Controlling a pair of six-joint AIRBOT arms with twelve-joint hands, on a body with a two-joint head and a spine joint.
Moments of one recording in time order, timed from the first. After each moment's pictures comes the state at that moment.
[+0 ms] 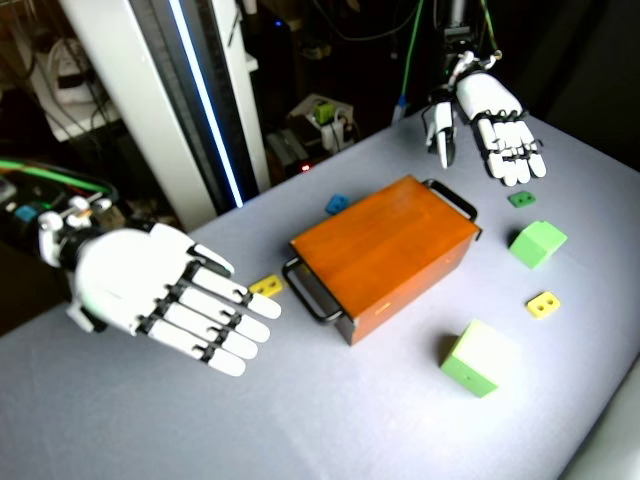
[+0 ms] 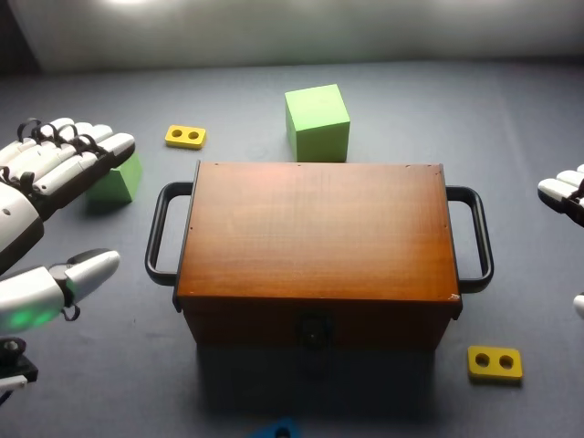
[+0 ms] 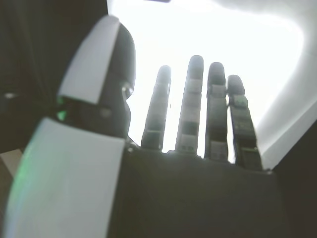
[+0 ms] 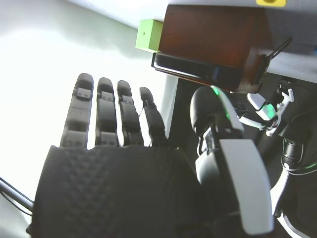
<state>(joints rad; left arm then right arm) 1.14 -0.90 1.05 -0.21 -1.29 0.76 -1.18 -0.81 0.81 0.32 1.16 -1.02</state>
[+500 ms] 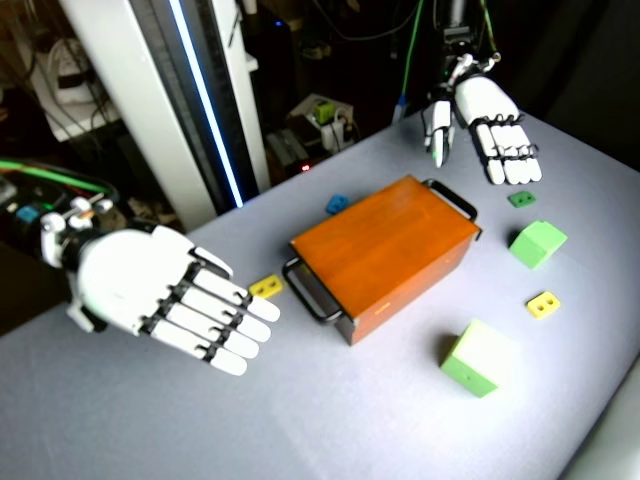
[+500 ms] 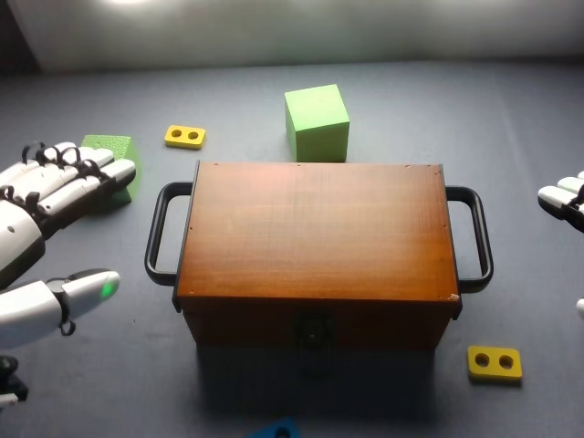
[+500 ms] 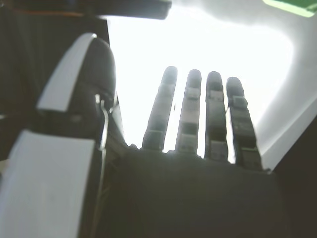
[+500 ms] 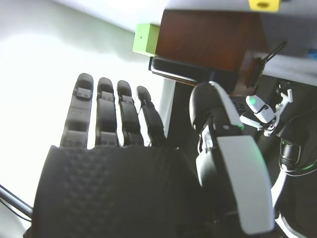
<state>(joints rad) 1.16 -0.90 1.05 -0.20 -1.22 0.76 -1.18 -0.81 0.83 0.32 1.12 -1.02</state>
